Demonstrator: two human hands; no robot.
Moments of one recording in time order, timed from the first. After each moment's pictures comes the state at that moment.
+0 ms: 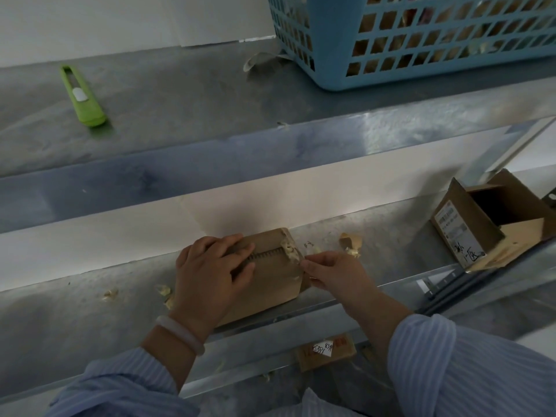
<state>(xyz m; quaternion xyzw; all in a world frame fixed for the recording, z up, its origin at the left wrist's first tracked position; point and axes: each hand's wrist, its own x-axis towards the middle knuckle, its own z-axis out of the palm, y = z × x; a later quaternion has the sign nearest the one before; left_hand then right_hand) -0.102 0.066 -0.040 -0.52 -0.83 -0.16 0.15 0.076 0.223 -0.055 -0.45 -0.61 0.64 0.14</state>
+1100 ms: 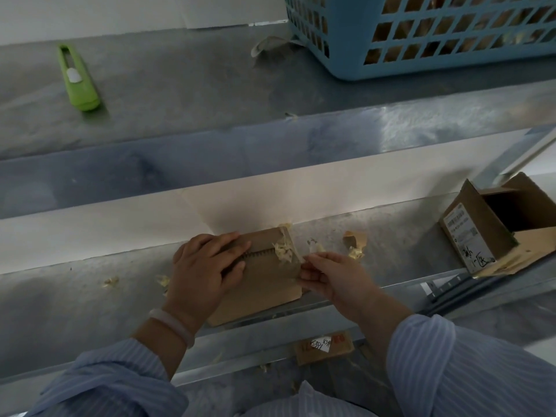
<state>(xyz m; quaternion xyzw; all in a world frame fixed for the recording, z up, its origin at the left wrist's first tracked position) -0.118 0.056 -0.057 -0.54 -0.81 -0.20 0.13 0.073 0.223 -0.059 -0.40 -0.41 0.81 0.14</state>
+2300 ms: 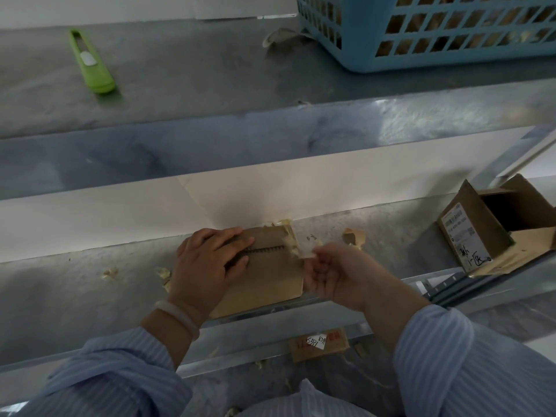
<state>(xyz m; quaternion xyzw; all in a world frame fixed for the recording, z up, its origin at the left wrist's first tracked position) -0.116 0.058 -0.062 -0.55 -0.80 -0.21 0.13 0.077 0.229 -0.029 -0.40 -0.27 0.88 0.04</state>
